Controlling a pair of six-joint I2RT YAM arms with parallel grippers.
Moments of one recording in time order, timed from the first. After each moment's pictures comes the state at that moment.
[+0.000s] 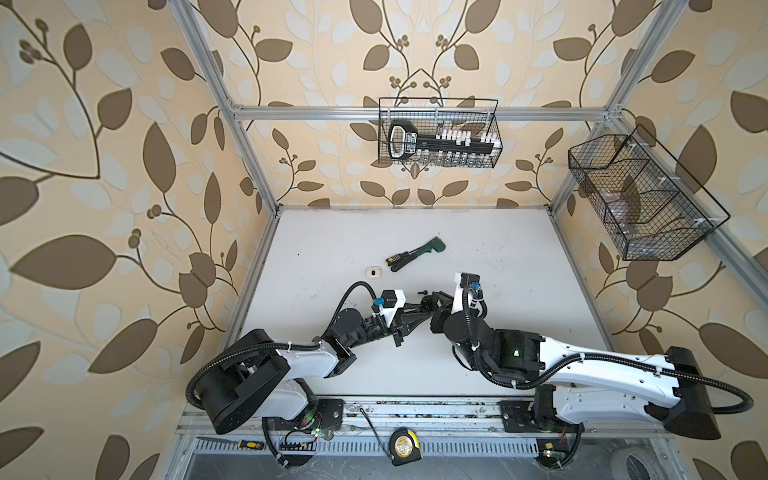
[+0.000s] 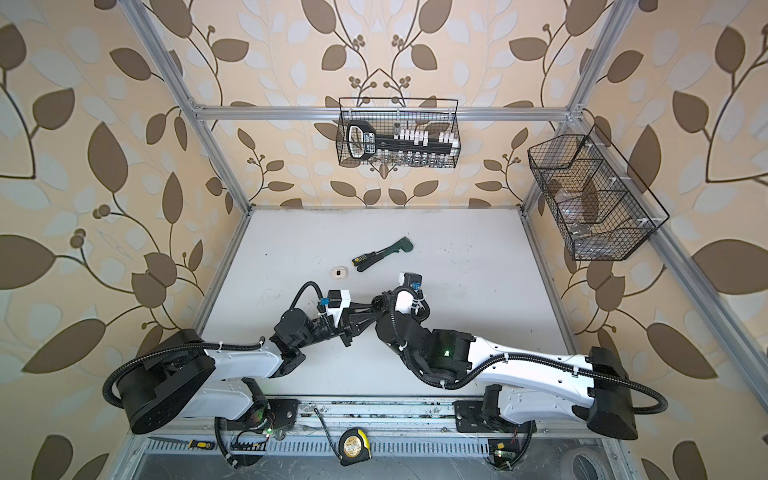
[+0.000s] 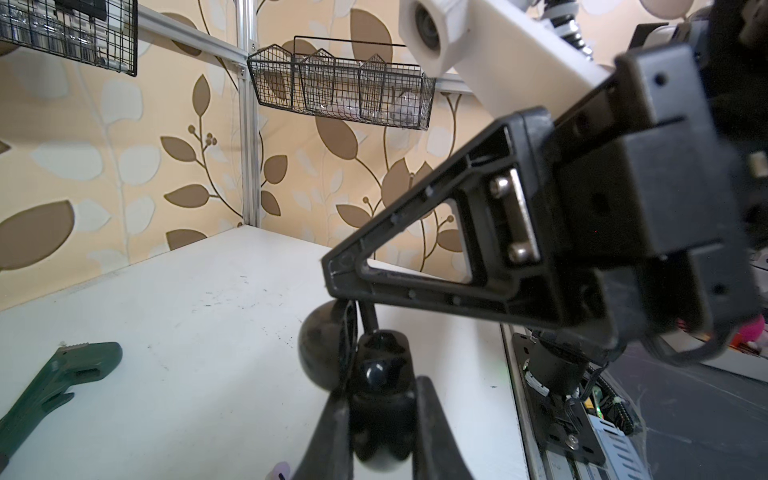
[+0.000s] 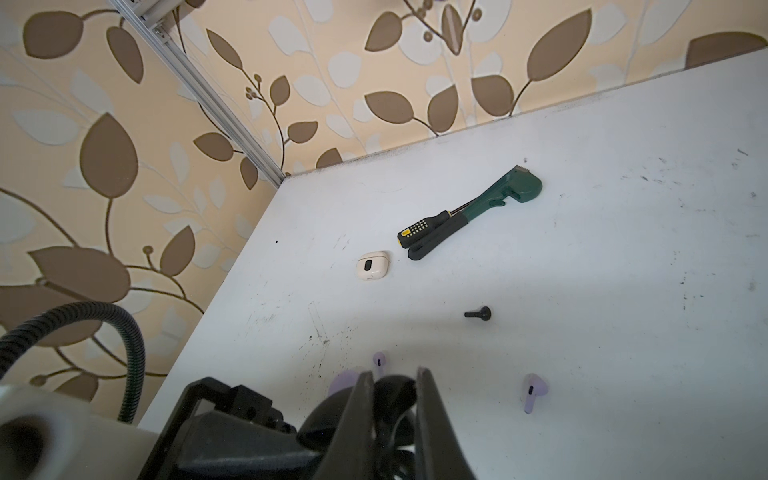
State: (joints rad) left arm -0.77 1.33 0.26 1.22 0.49 -0.20; right arm 1.23 1.14 0.84 -0.22 0.86 0.84
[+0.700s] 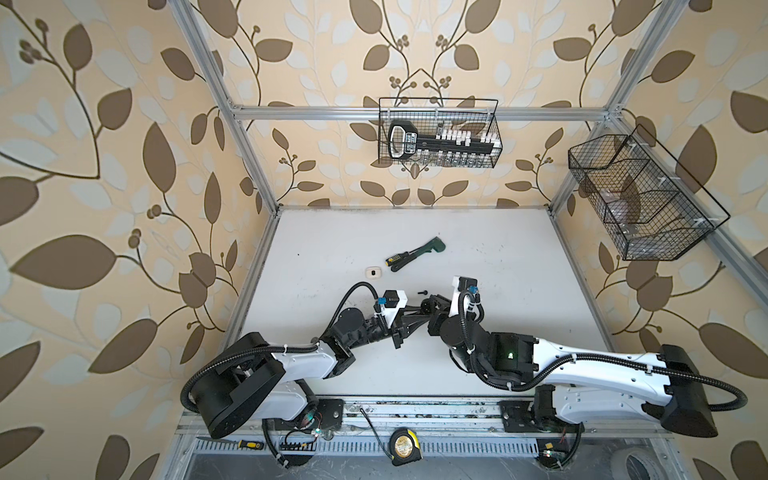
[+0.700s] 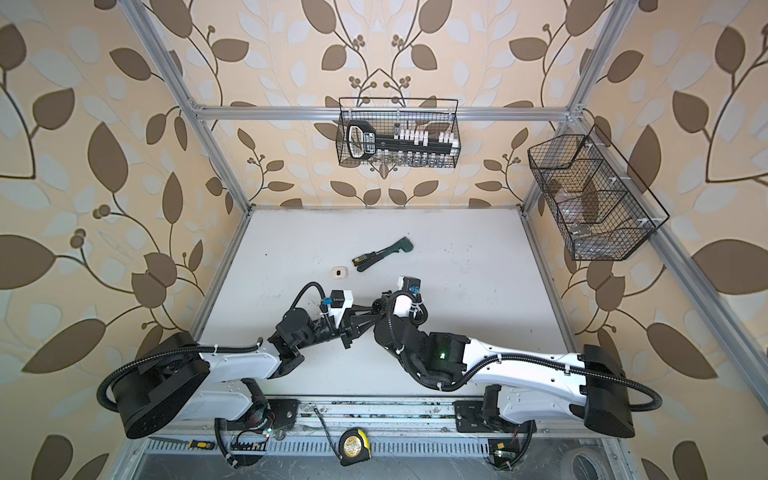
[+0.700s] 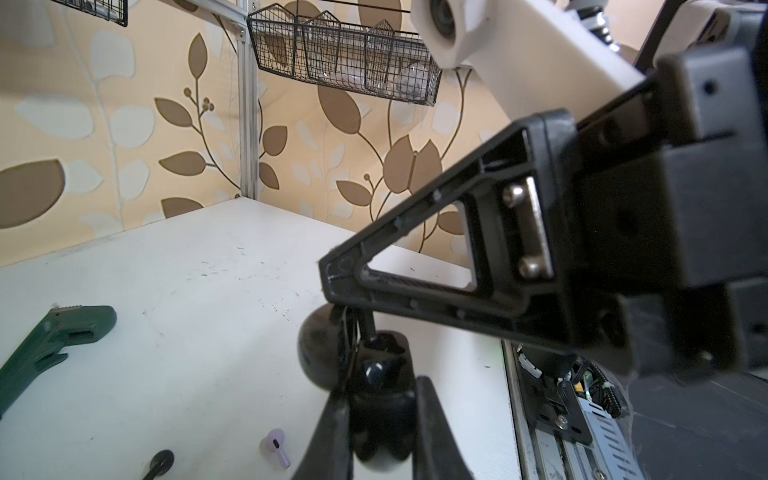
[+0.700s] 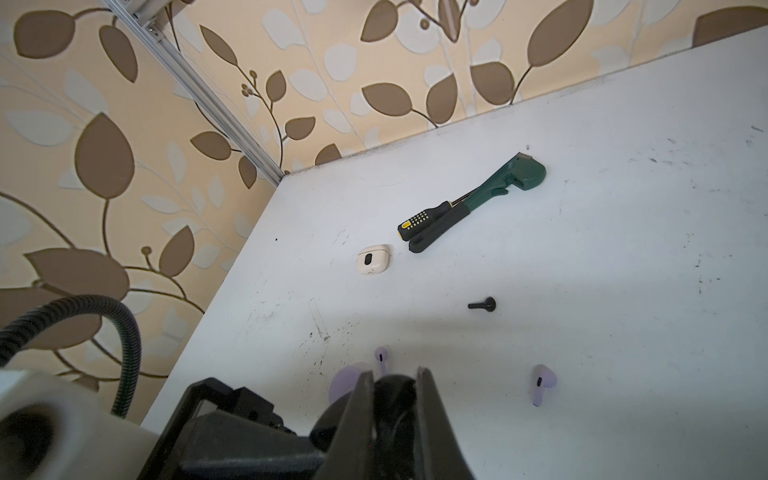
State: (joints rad) left arm -0.77 1.30 0.26 1.12 0.48 -0.21; right arm 1.24 1.16 0.80 -0.17 0.87 0.88
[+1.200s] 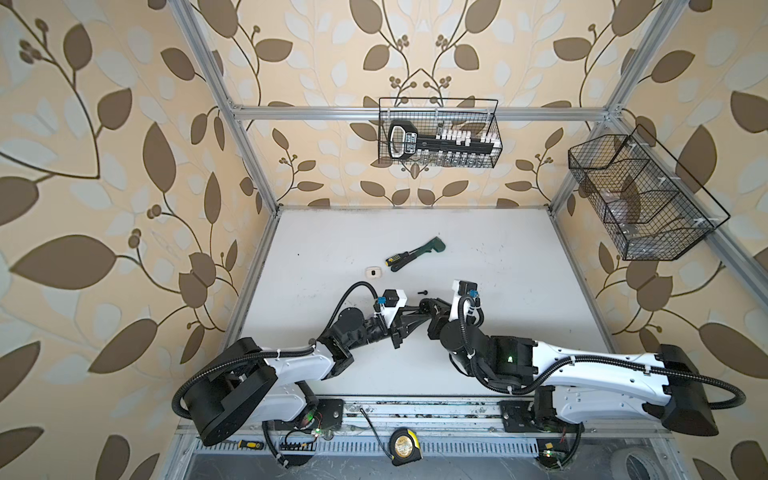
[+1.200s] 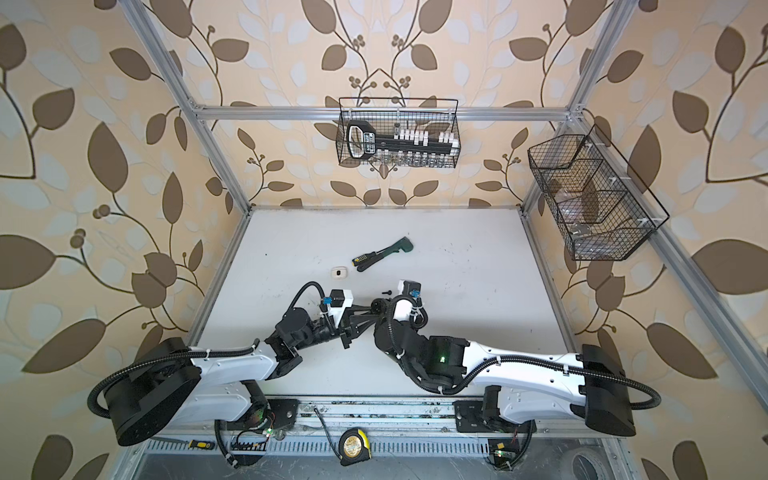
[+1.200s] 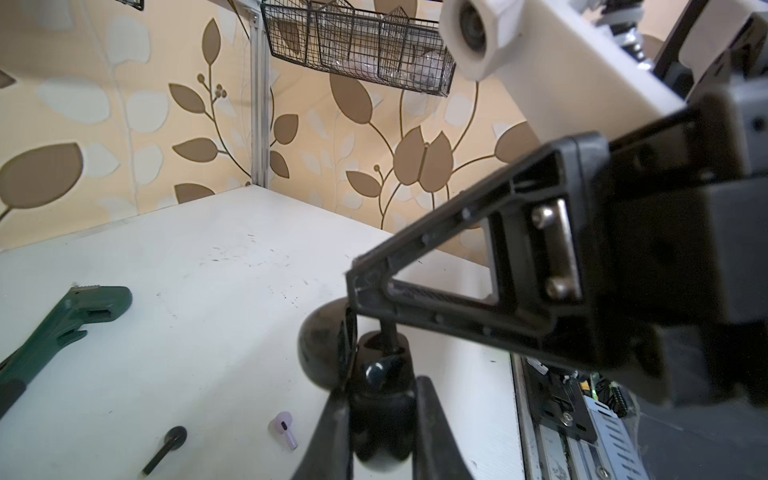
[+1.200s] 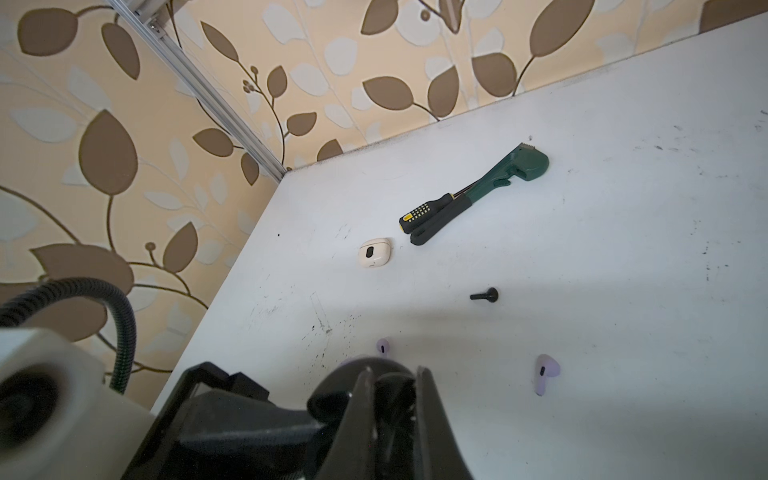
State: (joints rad) left arm -0.77 1.25 0.26 1.04 0.45 -0.21; right arm 1.26 1.15 0.77 -0.15 0.88 0.90
